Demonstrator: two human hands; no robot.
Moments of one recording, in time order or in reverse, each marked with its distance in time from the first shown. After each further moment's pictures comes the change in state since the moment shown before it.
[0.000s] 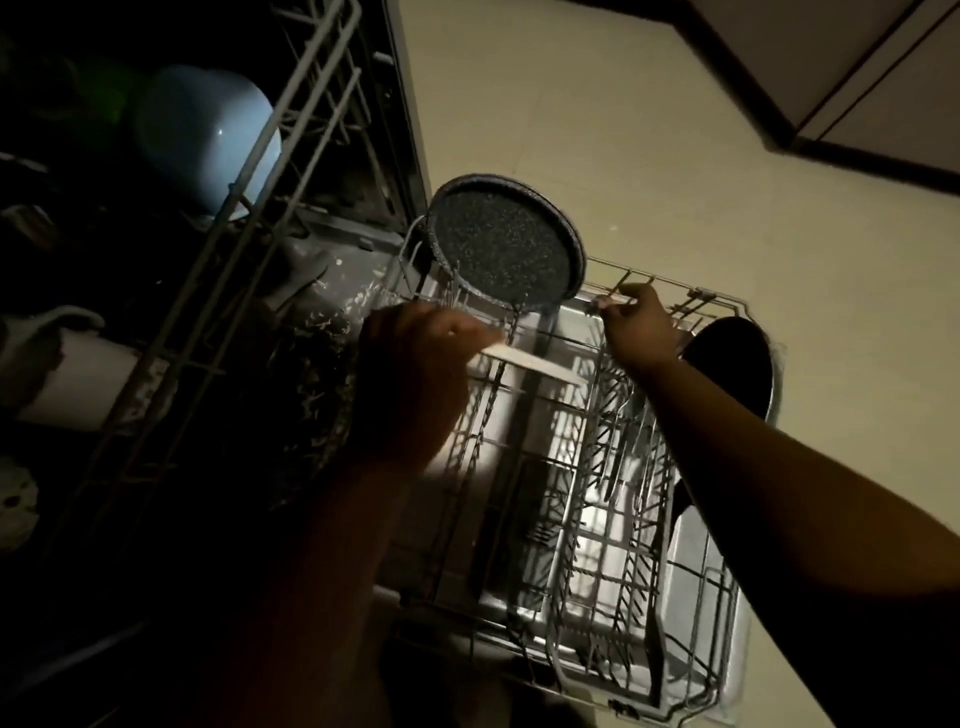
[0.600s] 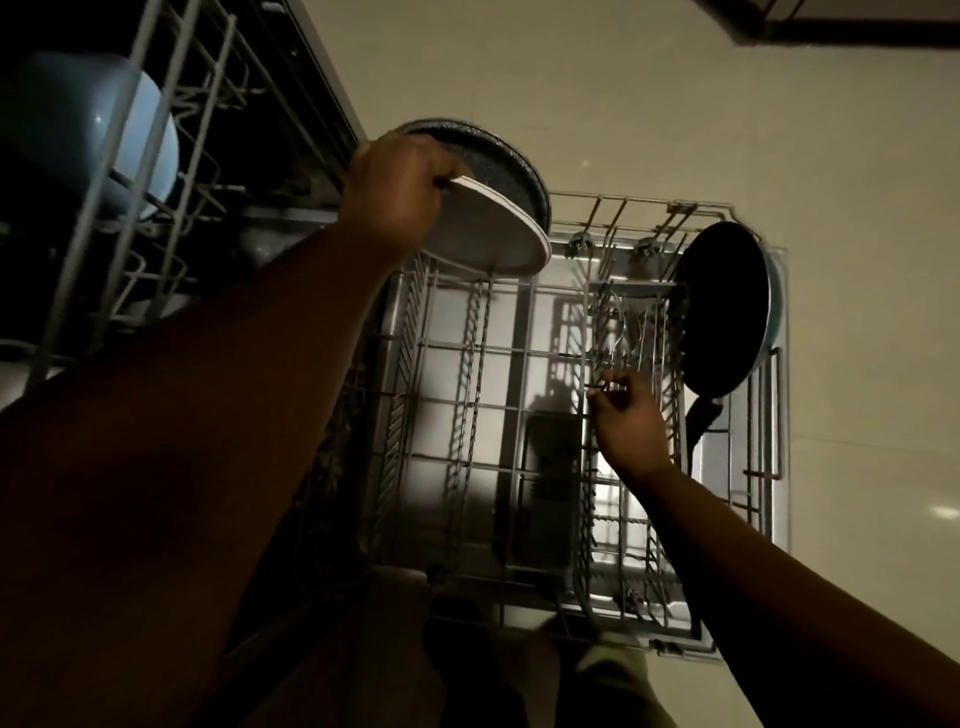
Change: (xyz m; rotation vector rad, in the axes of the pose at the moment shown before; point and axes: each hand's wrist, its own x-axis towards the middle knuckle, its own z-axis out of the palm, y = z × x) left_hand 0.124 -0.021 0.034 -0.066 -0.238 -0.020; right_hand -0.125 0.112 0.041 0.259 0.020 0.209
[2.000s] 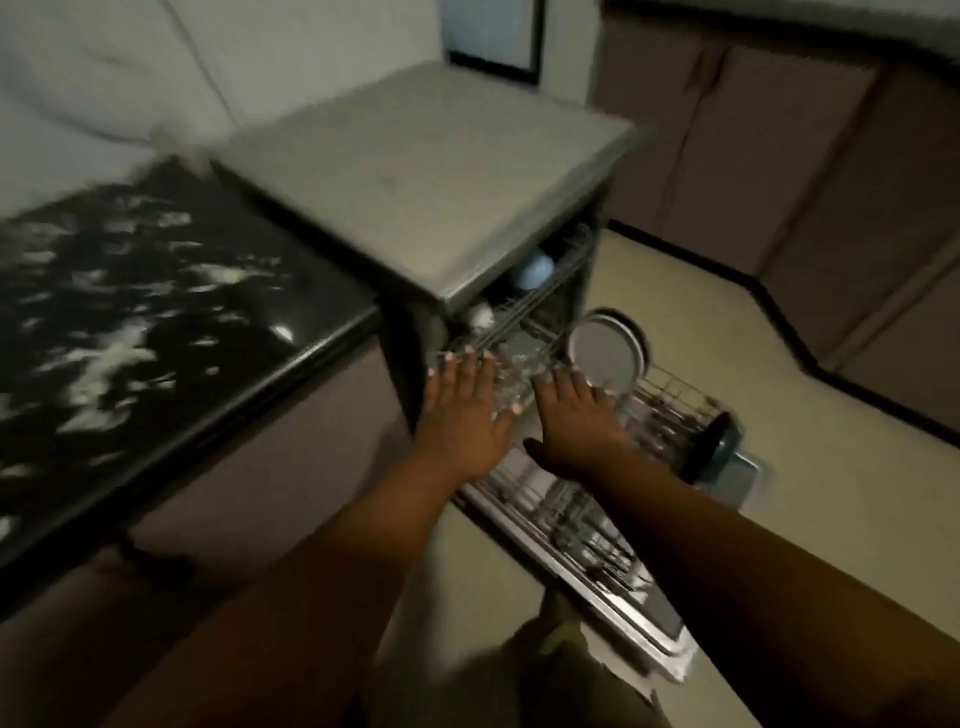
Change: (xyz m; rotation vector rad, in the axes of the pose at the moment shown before) left_hand -0.473 0.249 -0.266 0.139 0.064 -0.637; right_hand -0.436 -0.191 -0.132 -1.262 -0.315 -1.154
